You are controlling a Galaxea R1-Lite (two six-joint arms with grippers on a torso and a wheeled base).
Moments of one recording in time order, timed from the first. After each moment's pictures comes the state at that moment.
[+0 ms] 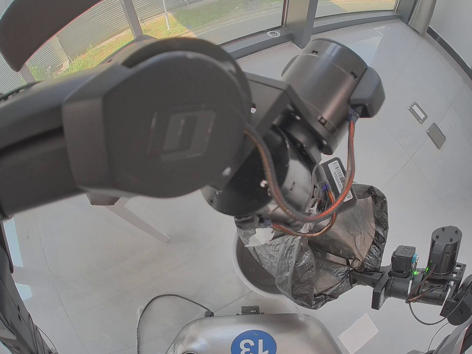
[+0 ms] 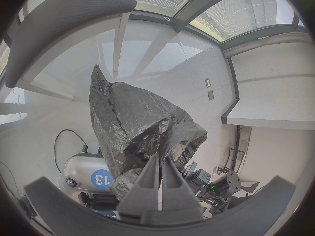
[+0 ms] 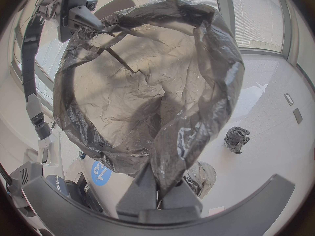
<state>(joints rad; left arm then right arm) -1.05 2.00 -2.00 0.78 0.22 -1.00 0.39 1.67 -0.02 -1.19 0.24 -0.10</state>
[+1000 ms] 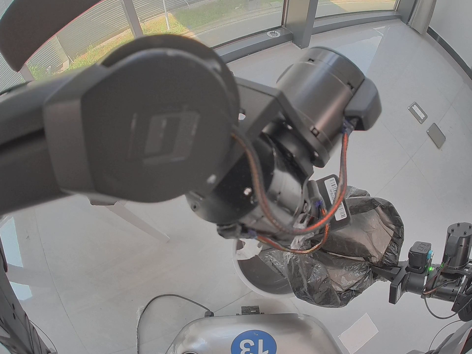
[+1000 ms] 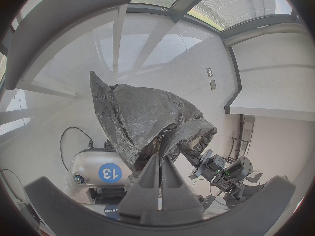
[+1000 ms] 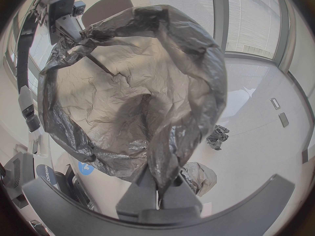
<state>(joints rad) -1.06 1.97 -1.96 0.84 0.17 -0.96 0.24 1.54 -0.02 -1.02 0.24 -0.21</state>
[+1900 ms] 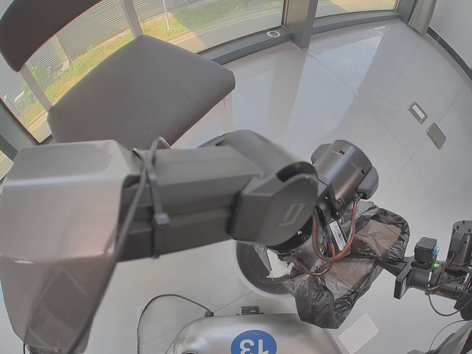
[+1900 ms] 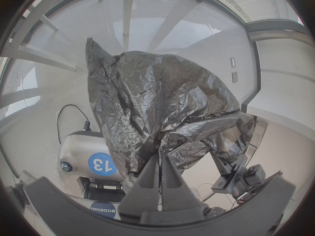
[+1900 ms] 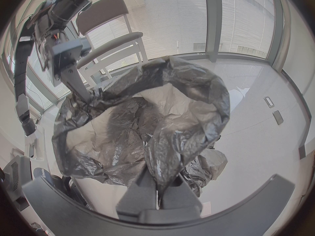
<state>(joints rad) -1.03 2.20 -2.00 0.81 0.08 -1.09 0.19 1.52 -0.02 -1.02 0.24 -0.21</state>
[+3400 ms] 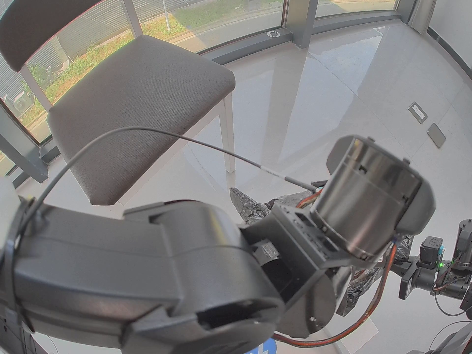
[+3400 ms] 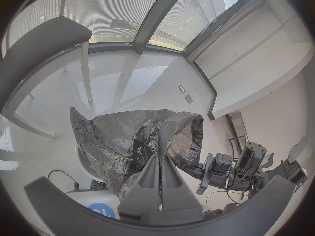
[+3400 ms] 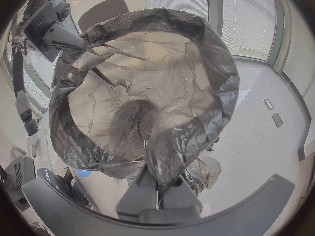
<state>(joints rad) -1.20 1.93 -1.49 0.07 0.43 -0.65 0.19 1.41 -0.04 -0.89 0.24 -0.22</state>
